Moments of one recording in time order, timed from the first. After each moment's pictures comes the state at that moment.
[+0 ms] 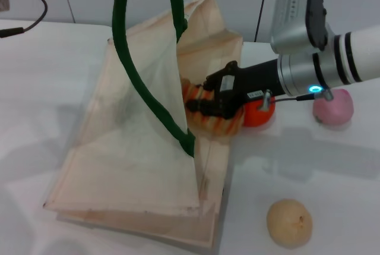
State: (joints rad) left arm -0.93 -1.84 2.86 -0.51 -0.61 1.92 -1.56; right arm 1.14 2.04 -0.53 -0.15 0.72 1.17 -1.87
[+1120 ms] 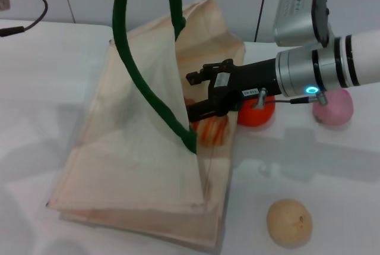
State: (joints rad) left arm -0.93 -1.84 2.86 -0.51 -0.61 1.92 -1.56; right arm 1.13 2.03 -0.55 -0.12 0.83 1.19 -1.87
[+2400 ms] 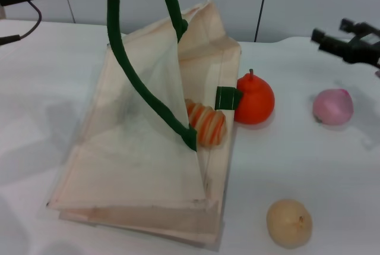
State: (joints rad) left arm -0.90 -1.85 2.86 -0.51 -0.61 1.85 -1.57; right arm 0.67 2.02 -0.51 -0.39 1.38 1.12 -1.93
